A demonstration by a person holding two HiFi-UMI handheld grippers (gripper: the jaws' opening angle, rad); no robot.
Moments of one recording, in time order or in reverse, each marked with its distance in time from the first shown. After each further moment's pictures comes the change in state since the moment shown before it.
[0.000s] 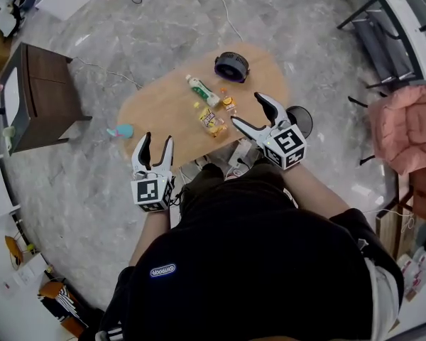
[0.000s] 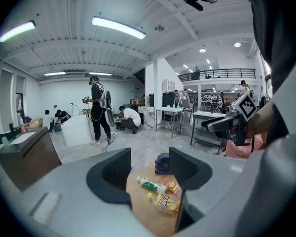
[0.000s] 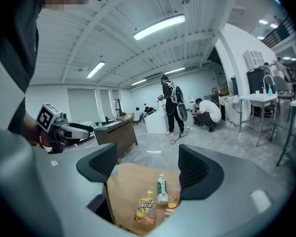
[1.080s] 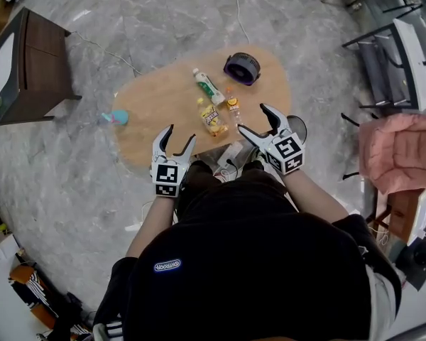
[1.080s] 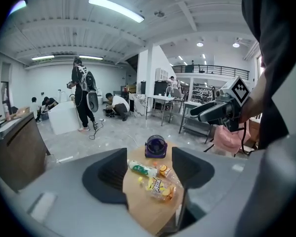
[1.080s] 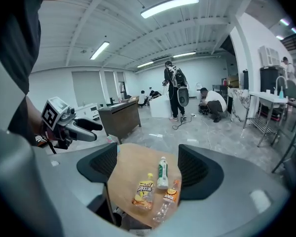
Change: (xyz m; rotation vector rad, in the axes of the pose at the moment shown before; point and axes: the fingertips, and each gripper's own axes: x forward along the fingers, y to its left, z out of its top) left arm 0.043 -0.008 -0.101 0.009 0.135 -0.139; right arm 0.039 0.014 -0.062 -0.076 0.220 0.041
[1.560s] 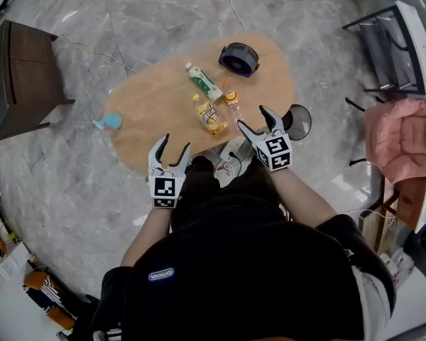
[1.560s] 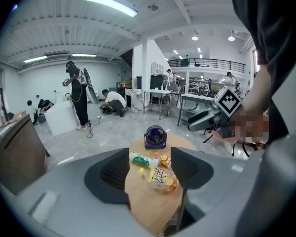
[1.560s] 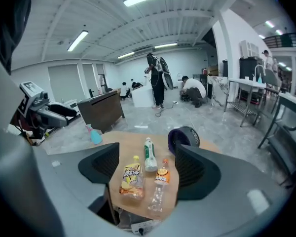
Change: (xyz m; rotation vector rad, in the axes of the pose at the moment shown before) left arm 0.016 -0.001 -0.039 0.061 0.056 -0.020; right arm 0.040 -0.040 -0.096 0.128 0.090 -0.189
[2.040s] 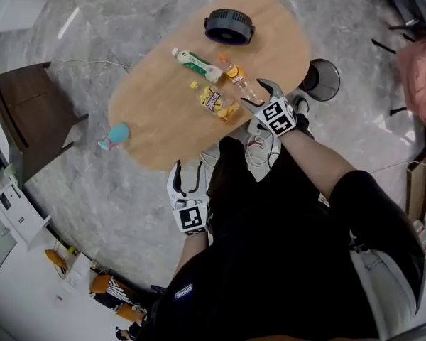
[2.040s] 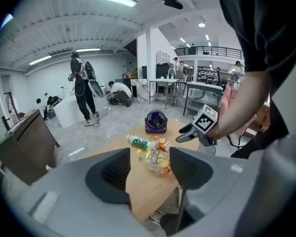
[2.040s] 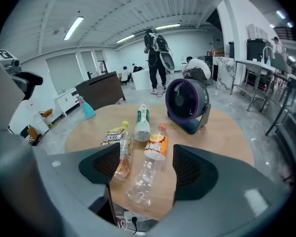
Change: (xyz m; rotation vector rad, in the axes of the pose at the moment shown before) left arm -0.007 -0.036 -0.064 -0.012 0.111 0.104; right arm 0.108 -0.036 -0.143 0.005 0.180 0.046
